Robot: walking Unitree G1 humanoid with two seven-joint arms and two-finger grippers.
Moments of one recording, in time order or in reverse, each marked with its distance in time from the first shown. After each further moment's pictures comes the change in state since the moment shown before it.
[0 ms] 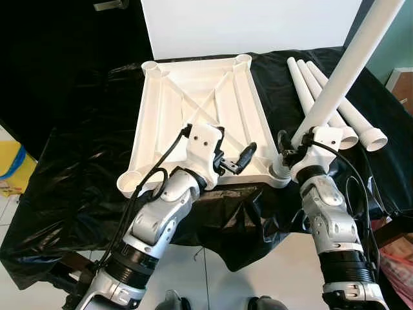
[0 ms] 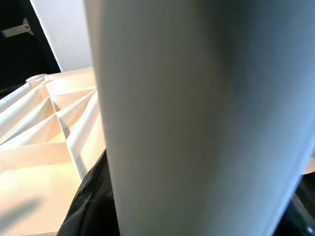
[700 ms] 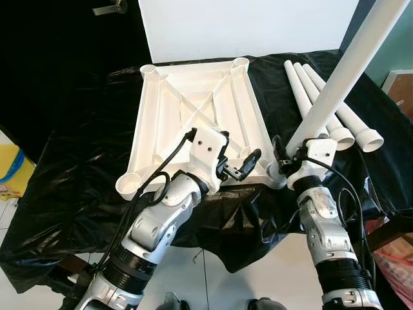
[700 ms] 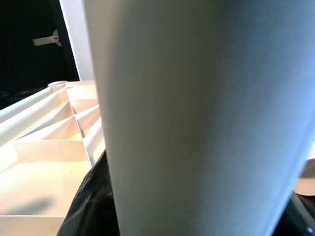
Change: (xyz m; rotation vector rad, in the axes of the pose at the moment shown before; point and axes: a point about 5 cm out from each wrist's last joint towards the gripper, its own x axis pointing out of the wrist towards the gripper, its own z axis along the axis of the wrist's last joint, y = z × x) left arm -0.007 -0.004 -0.004 0.007 0.037 -0.019; right arm -0.011 0.010 -0.013 -0.069 -0.096 0.110
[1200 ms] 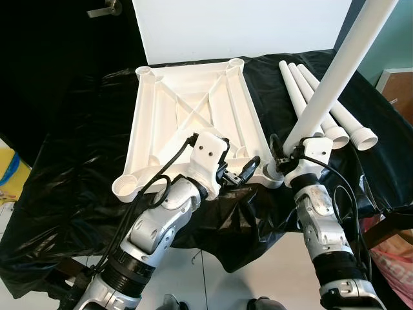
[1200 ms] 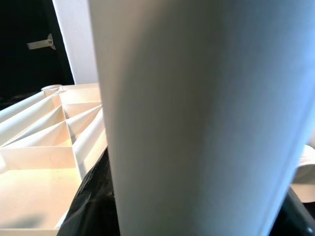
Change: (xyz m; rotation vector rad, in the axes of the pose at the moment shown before) left arm -0.002 -0.002 -0.005 0.000 0.041 -0.015; right arm 0.013 -0.002 -0.004 0.001 -0.006 0.008
